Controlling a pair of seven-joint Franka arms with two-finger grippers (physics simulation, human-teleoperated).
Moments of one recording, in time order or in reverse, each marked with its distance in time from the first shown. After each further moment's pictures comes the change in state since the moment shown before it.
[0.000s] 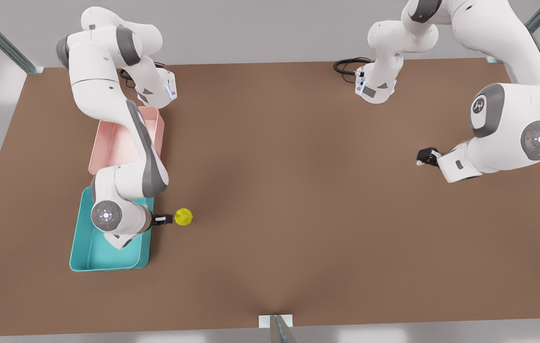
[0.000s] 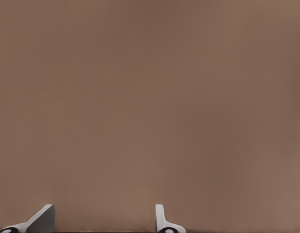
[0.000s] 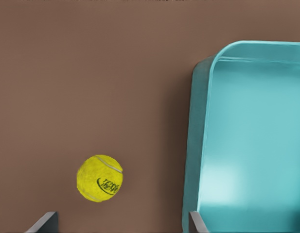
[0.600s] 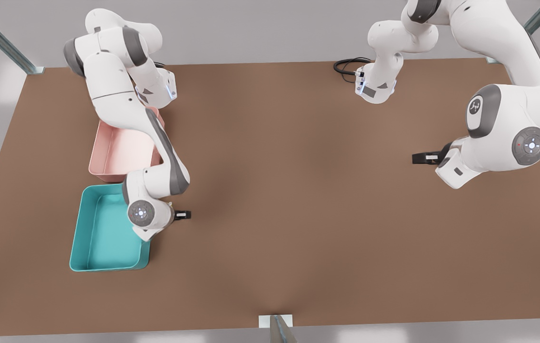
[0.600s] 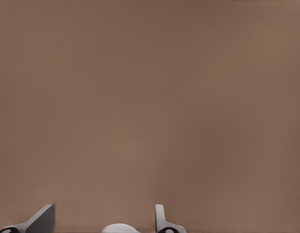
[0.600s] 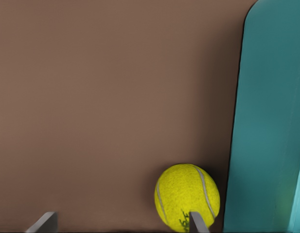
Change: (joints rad) left arm -0.009 0.003 -0.003 0.001 0.003 -0.078 -0.393; right arm 0.058 0.005 0.008 -0.207 -0.009 0.152 0.066
